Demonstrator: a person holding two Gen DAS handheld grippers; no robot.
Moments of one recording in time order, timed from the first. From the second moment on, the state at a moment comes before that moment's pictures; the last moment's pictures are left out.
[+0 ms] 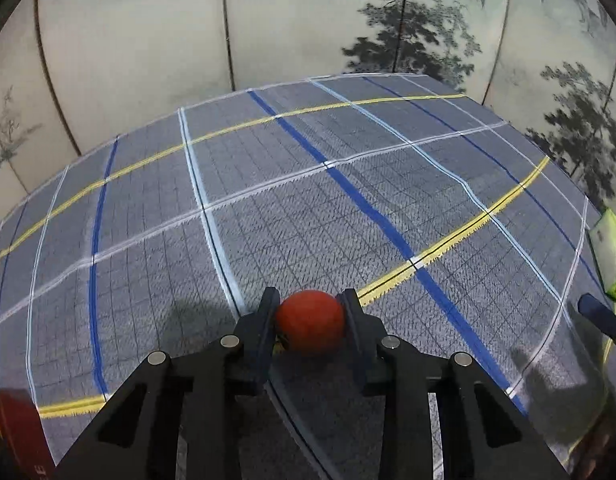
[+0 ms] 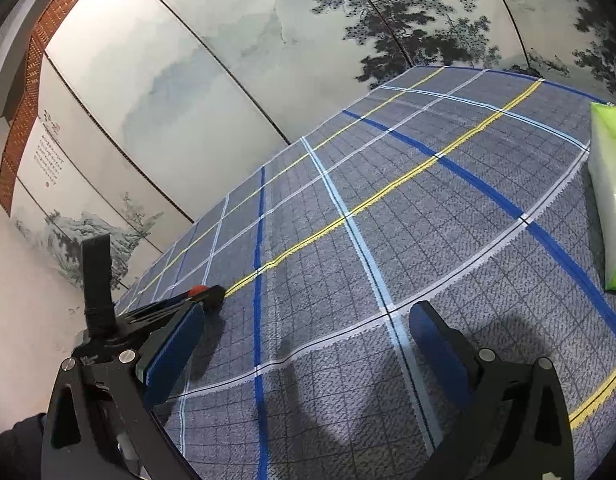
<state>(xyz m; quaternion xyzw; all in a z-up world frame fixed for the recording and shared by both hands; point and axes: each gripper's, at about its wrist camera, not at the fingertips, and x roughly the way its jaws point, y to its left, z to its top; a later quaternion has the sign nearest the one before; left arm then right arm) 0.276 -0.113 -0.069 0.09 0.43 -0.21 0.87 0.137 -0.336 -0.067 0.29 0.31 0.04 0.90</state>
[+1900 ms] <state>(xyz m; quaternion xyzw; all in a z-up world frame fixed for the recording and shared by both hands) 0.142 0.236 0.009 -0.04 0.37 0.04 0.93 0.145 -0.334 -0.075 0.29 0.34 0.02 0.90</state>
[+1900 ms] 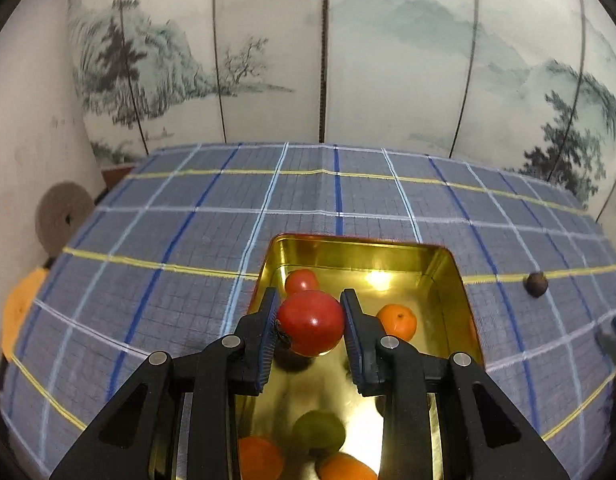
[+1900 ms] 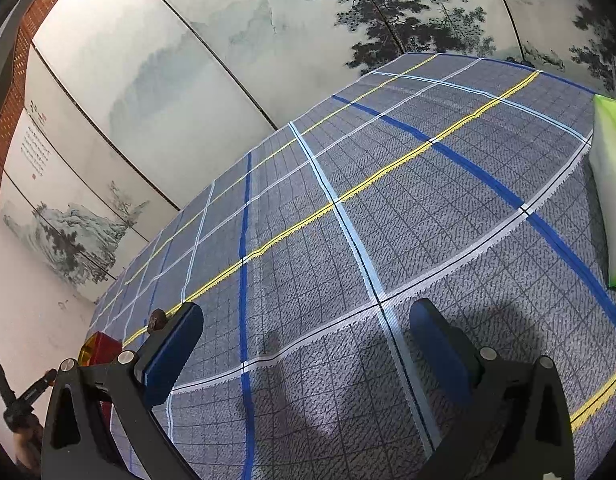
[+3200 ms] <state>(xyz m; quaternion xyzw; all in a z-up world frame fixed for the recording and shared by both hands) 0.264 0.221 -0.057 -0.09 0.52 0.05 0.85 0.221 -0.110 -0.036 0.02 0.38 0.14 0.91</state>
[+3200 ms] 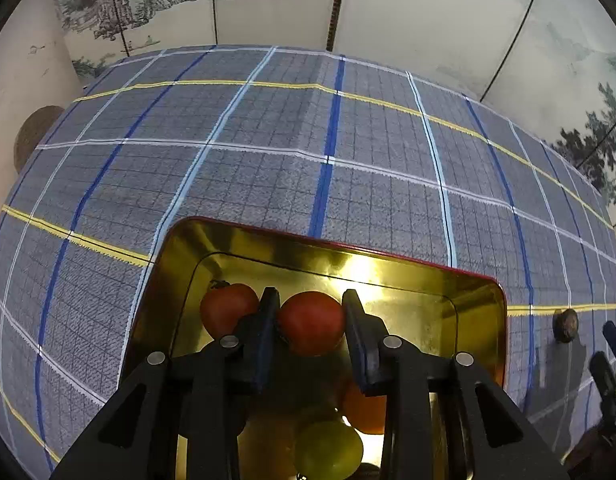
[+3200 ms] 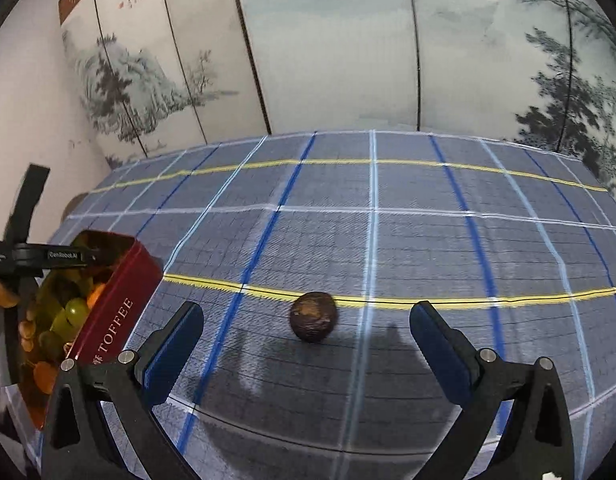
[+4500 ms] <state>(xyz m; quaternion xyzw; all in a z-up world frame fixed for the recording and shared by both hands) -0.153 0.293 -0.002 -0.19 0.34 0.07 0.92 0.211 -0.076 -0.036 -0.07 0.39 0.13 0.91</state>
